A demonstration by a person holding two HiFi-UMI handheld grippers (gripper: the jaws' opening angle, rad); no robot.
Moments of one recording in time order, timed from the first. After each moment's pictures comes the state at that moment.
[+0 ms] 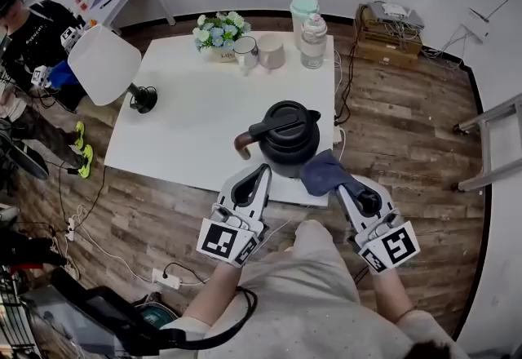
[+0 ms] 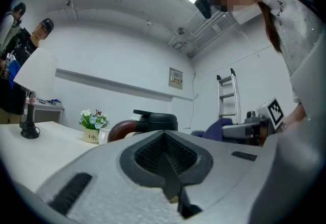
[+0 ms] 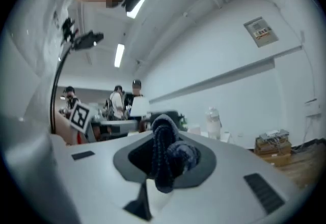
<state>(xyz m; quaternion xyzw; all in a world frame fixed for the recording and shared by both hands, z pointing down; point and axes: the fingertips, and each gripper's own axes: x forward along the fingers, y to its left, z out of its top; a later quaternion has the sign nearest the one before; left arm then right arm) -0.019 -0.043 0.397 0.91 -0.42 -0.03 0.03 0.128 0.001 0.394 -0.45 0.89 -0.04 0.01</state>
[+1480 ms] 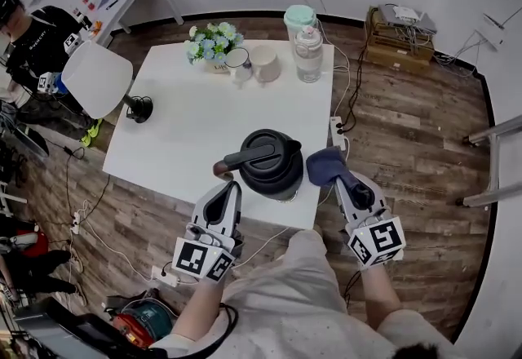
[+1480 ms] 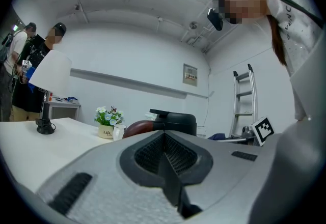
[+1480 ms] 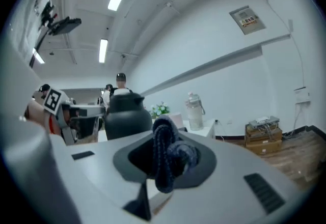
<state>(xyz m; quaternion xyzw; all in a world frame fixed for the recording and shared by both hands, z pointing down) -0.036 -0.071 0.398 0.87 -0.49 -0.02 0.06 0.183 -0.083 0.451 -0.49 0.87 -0.11 -0.01</state>
